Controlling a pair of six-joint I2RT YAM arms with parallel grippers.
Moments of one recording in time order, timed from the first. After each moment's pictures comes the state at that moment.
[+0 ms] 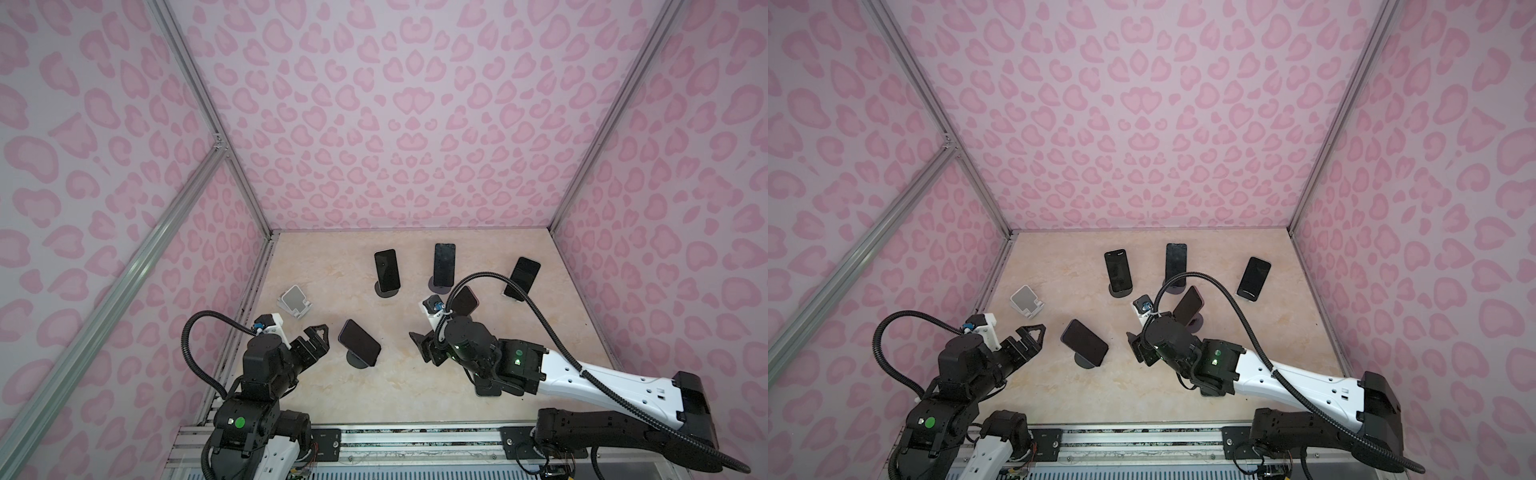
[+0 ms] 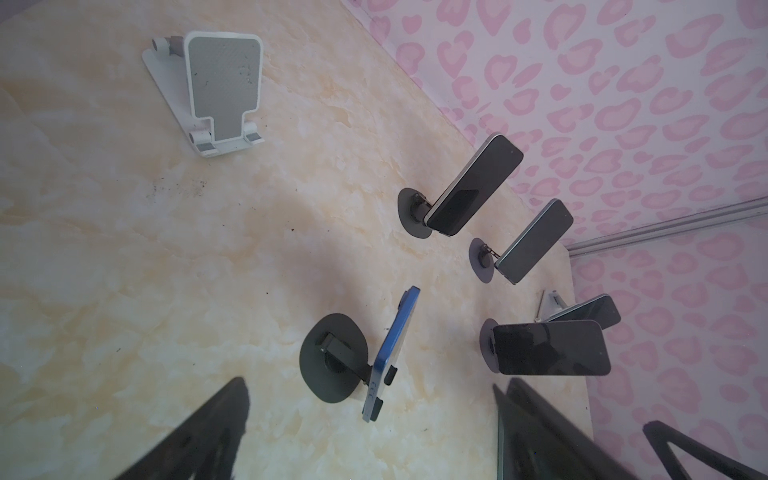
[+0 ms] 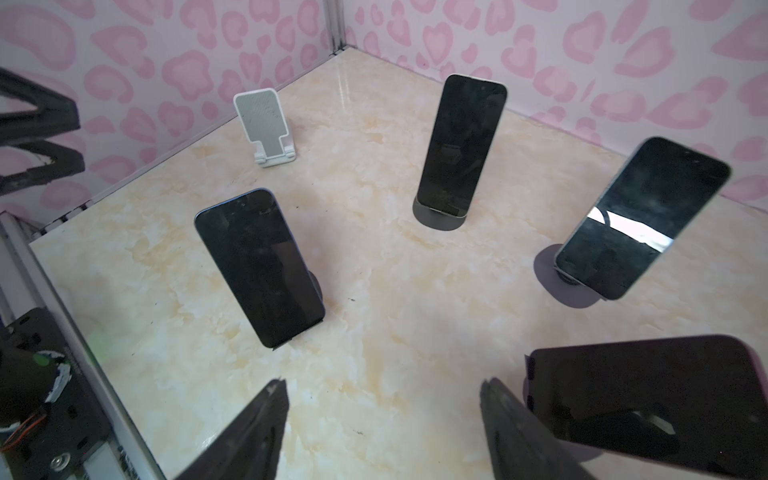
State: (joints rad) left arm -0.13 0.37 0.69 -0.87 0.09 -0.77; right arm 1.14 1.18 0.91 -0.31 0.36 0.27
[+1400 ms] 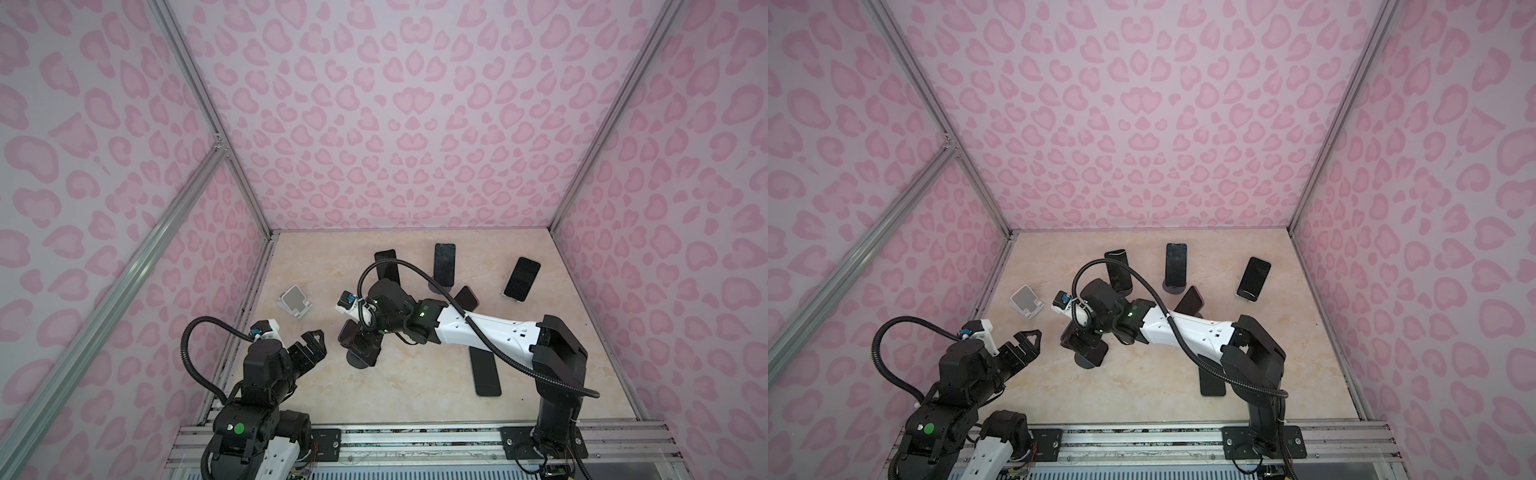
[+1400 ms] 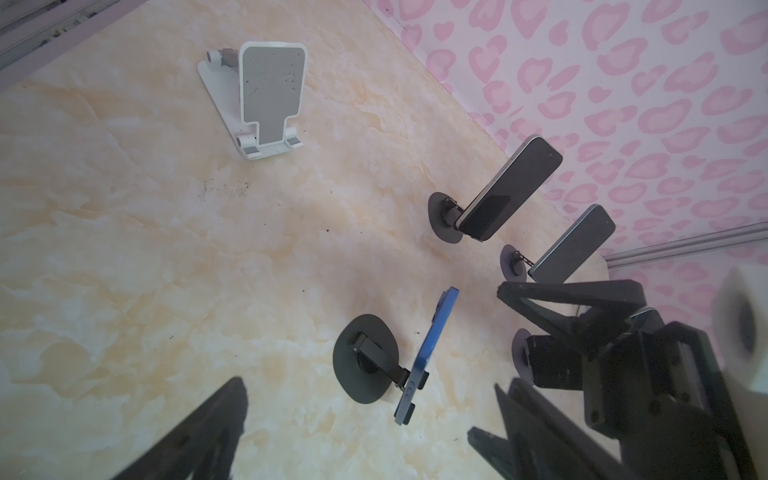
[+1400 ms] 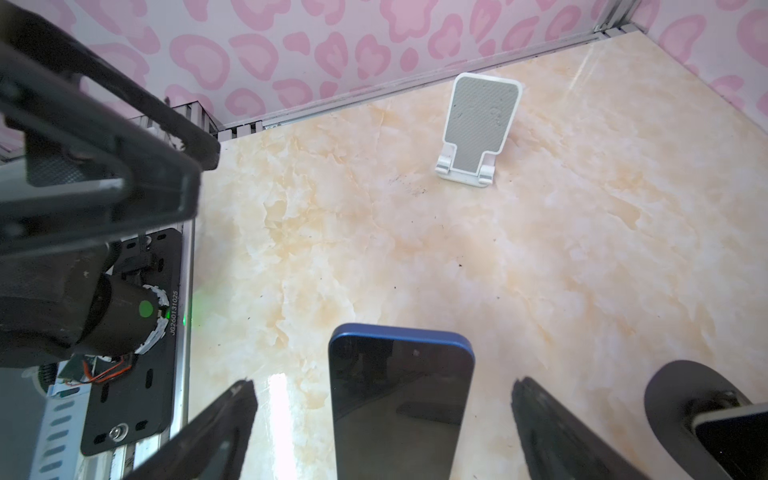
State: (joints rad) left arm -0.13 0.34 0.67 -0.93 0.02 -0.75; right arm 1.04 1.88 1.48 -0.28 -0.24 -0.10
